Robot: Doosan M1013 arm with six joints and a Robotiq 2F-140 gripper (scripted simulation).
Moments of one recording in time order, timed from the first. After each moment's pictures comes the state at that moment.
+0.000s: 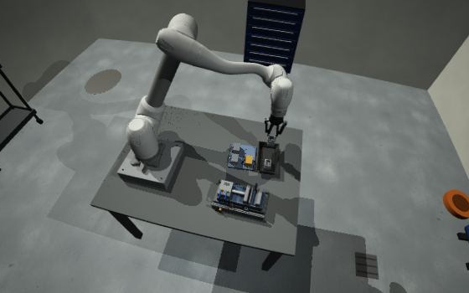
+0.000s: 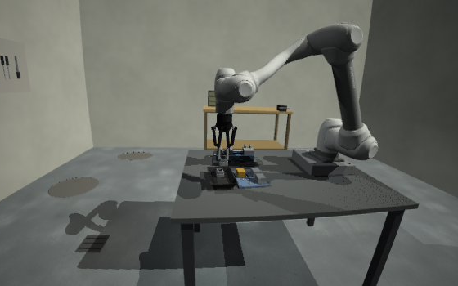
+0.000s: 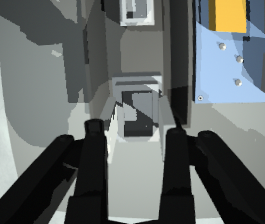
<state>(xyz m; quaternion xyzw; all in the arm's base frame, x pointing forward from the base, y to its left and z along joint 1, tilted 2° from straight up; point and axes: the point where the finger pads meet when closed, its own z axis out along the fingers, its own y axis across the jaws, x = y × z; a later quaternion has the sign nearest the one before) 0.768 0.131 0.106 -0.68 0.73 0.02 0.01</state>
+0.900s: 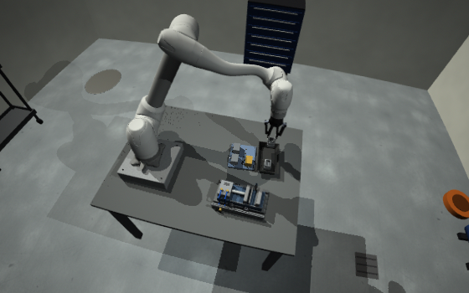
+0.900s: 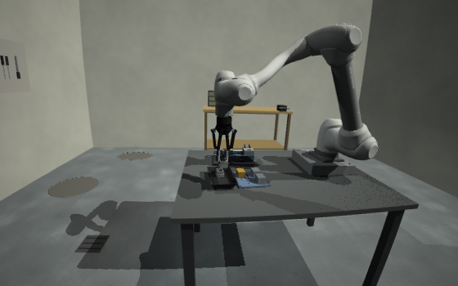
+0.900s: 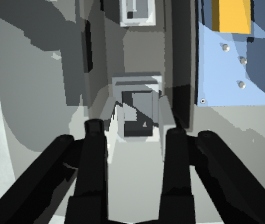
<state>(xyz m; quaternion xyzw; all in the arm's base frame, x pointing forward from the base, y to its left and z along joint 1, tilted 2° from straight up) 0.769 0.130 0.093 -0.68 0.73 0.02 0.01</state>
